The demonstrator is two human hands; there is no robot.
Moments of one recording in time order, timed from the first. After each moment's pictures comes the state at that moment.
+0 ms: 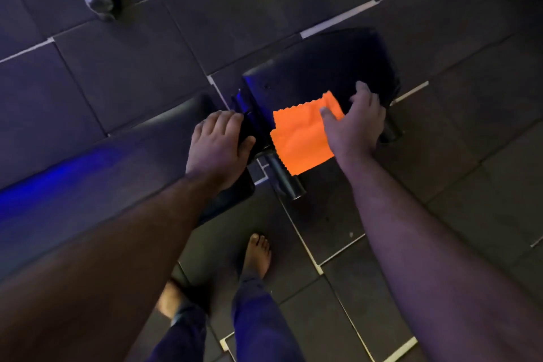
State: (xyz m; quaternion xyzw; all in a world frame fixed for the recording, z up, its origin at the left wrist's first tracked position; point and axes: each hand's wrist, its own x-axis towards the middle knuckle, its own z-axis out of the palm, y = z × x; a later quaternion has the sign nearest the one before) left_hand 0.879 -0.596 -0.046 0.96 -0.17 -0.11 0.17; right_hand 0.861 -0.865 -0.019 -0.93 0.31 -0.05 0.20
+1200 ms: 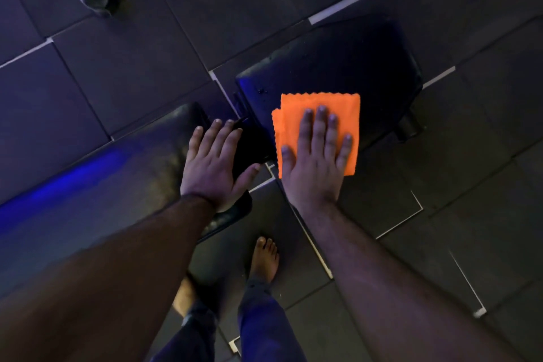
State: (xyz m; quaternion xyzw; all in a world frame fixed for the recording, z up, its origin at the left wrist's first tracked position) left_hand 0.879 -0.594 -0.110 0.97 -0.23 -0.04 0.10; right_hand 0.821 -0.801 -0.099 -0.98 0.18 -0.04 0.02
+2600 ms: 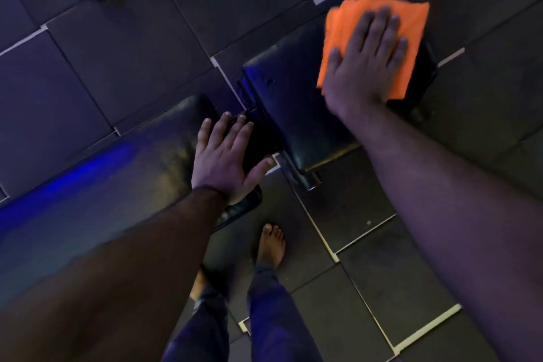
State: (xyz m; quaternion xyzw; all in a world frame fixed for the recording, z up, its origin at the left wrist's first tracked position) left_hand 0.879 -0.596 -0.099 0.96 -0.24 -0.08 0.10; right_hand 0.954 -0.868 -0.043 -0.97 0.24 0.01 -0.03
